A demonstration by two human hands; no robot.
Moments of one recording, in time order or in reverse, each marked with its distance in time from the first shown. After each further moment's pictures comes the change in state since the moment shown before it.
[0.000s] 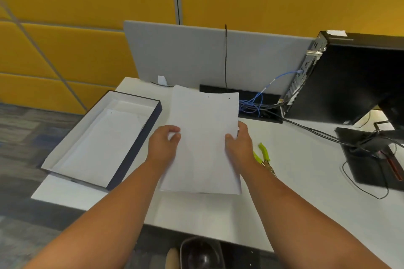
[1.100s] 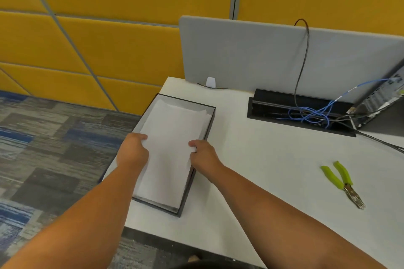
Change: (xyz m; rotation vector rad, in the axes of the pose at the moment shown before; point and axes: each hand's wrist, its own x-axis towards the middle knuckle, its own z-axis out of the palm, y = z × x) left_hand 0.138 -0.154 -0.209 0.492 0.070 -0.227; right_hand -0.027 -0.074 0.279 -0.271 -0.561 0.014
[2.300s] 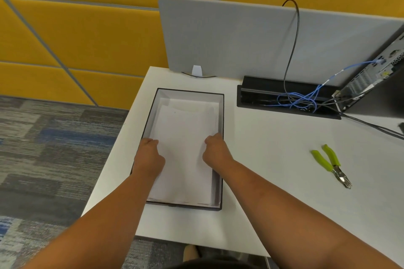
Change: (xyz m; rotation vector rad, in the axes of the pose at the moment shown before) left_hand -0.006 -0.004 0.079 0.027 -0.157 0.173; right_hand 0.023 0.045 -0.024 -0.620 0.095 0.073
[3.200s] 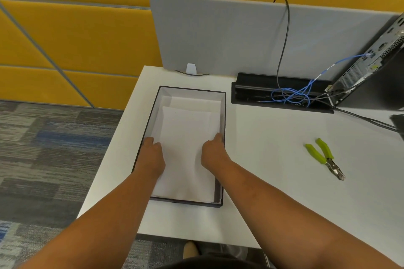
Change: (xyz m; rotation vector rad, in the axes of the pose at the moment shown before) left_hand -0.003 0.017 0.005 0.384 -0.182 0.052; right_hand -0.011 -0.002 0.009 -0.870 -0.122 -0.084
